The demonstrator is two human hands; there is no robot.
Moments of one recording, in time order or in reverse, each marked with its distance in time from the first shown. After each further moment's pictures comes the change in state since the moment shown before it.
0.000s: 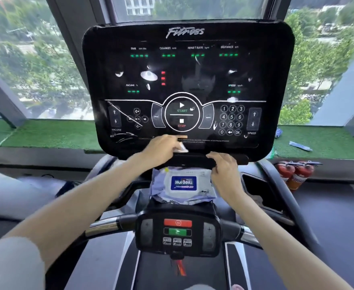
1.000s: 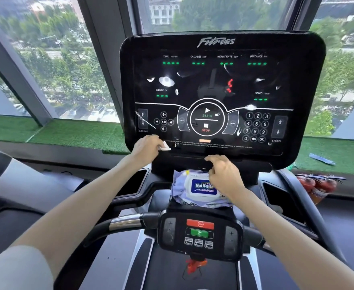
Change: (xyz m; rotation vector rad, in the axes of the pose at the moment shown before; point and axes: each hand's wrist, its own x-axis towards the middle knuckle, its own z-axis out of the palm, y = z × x) left_hand -0.054 -0.085 -0.019 -0.037 0.171 -0.318; right_hand 0.014 -0.043 0.022 -0.078 -0.217 -0.081
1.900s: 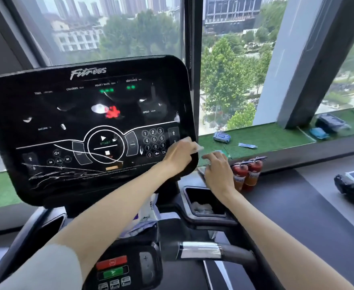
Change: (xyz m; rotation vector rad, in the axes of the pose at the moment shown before) left_hand 0.071 0.326 0.089 -0.109 -0.100 0.507; right_hand -0.049 0.162 -0.116 0.005 0.339 0.406
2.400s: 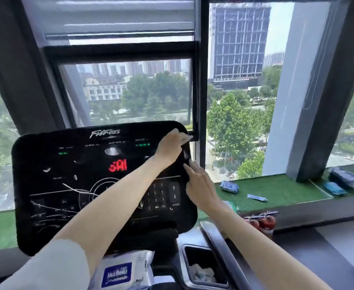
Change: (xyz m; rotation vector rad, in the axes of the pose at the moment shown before) left_hand 0.100 0.001 -0.129 0.028 0.355 -0.019; right_hand 0.090 -0.063 -0.041 -0.010 -0.042 -0.362
